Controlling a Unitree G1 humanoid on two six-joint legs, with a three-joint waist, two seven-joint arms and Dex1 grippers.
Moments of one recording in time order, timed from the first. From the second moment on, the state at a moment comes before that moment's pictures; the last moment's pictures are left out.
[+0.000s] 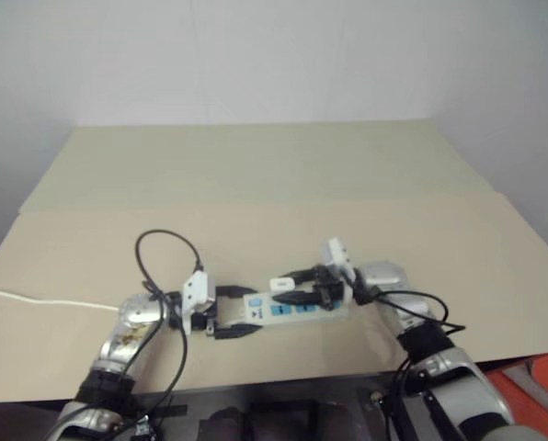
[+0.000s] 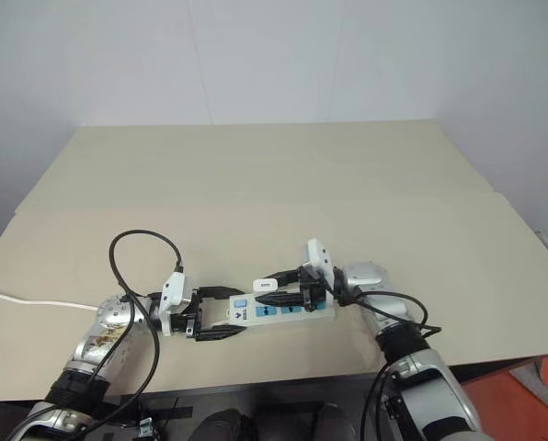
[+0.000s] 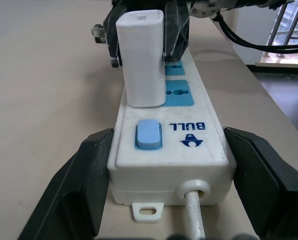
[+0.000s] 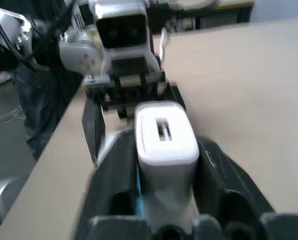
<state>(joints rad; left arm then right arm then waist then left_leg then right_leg) -0.27 0.52 -0.14 0.20 -0.36 -0.11 -1.30 -0.59 -0.43 0.26 0.46 0.40 -0.02 1.37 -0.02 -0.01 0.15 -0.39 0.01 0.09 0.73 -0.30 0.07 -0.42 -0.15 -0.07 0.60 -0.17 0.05</state>
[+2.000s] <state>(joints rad) -0.30 0.59 0.00 0.19 -0.47 -0.14 -1.39 -0.38 -0.89 0.02 -0.06 0.34 0.13 1.28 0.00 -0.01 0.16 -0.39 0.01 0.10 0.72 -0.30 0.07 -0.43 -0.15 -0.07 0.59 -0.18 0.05</state>
